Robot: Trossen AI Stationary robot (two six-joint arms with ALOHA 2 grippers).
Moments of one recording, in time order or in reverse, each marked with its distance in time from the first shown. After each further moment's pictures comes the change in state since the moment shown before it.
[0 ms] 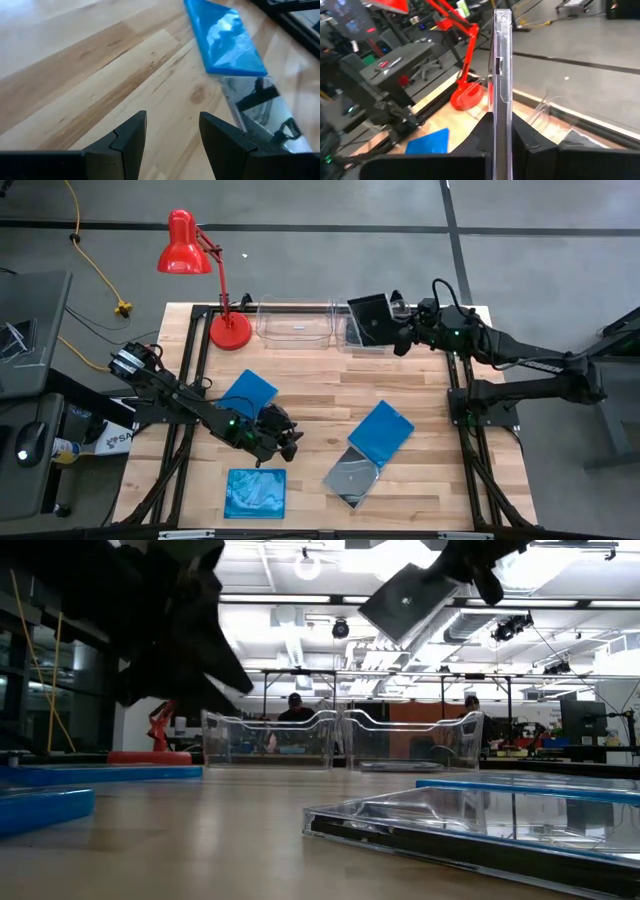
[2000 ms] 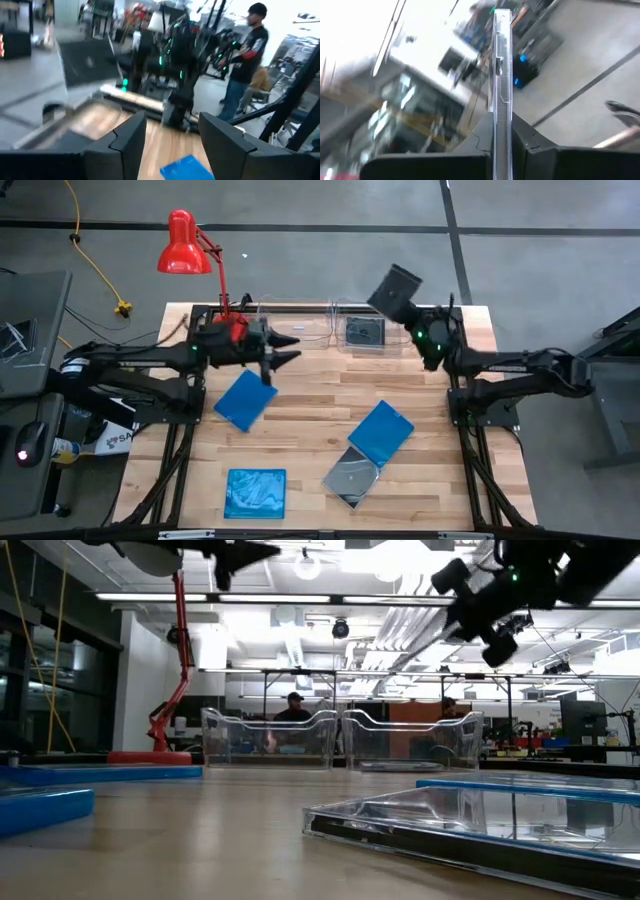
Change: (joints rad) left arm 0.677 -0.561 0.000 0.253 0.666 0.835; right arm -0.027 0.193 -0.399 0.890 0.736 0.418
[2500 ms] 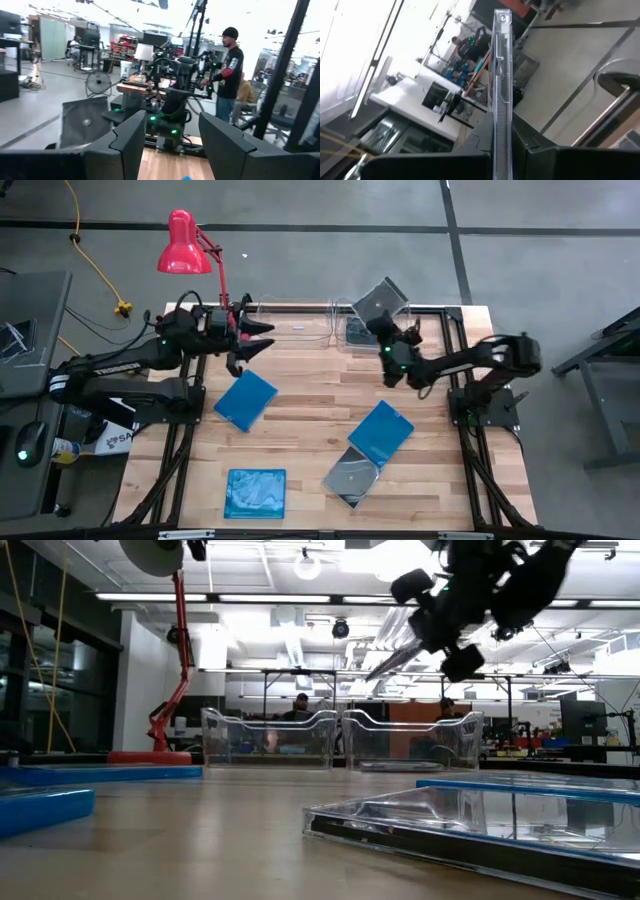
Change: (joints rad) left arm 0.110 -0.225 0.000 -0.076 0.166 0.060; right arm 0.194 0.504 0.195 0.434 0.444 -0.029
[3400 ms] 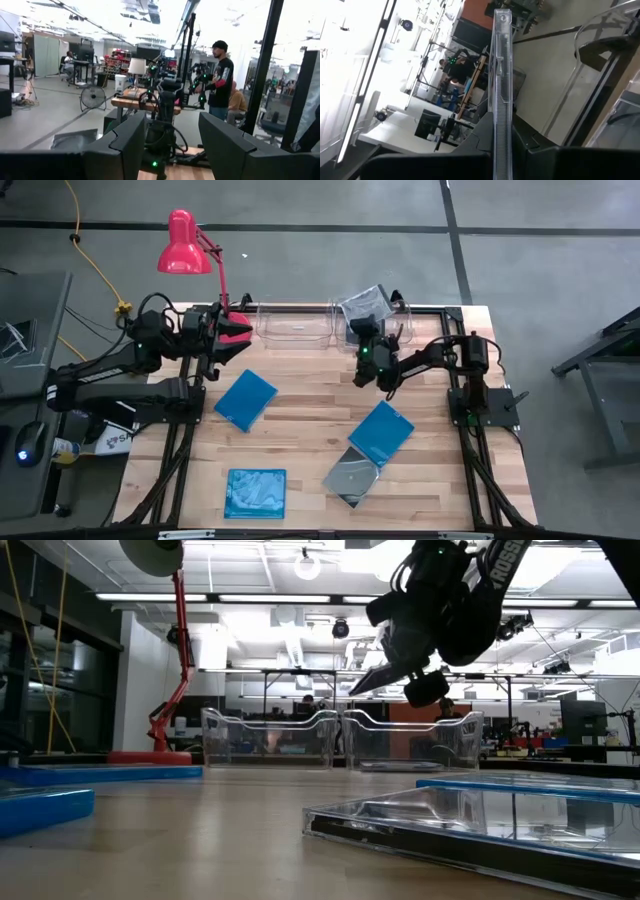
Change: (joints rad) left arm 0.000 -0.180 0.000 -0.103 0.021 0.005; right arm -0.010 0.367 0.220 0.403 0.156 -0.118
